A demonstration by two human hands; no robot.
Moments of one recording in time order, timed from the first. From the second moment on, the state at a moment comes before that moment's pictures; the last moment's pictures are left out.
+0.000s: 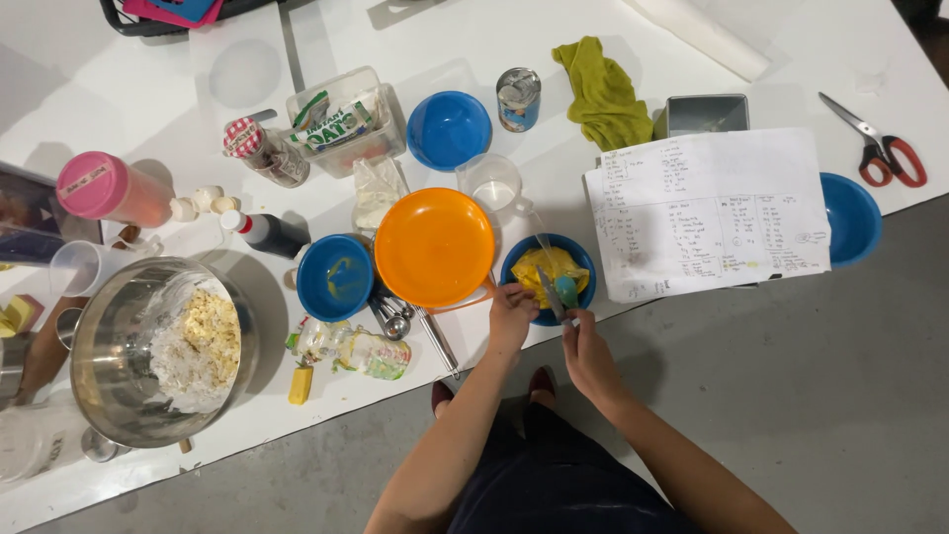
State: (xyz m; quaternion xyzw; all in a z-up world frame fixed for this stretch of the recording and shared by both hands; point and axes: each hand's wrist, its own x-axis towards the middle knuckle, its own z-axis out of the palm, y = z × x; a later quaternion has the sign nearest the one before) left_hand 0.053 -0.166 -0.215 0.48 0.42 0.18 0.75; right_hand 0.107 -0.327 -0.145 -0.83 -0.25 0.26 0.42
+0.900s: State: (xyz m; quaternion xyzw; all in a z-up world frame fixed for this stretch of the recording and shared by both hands) left_hand -0.007 -0.163 -0.162 0.50 0.37 0.15 0.77; right_hand 0.104 -0.401 -0.109 -0.77 -0.14 0.45 0.44
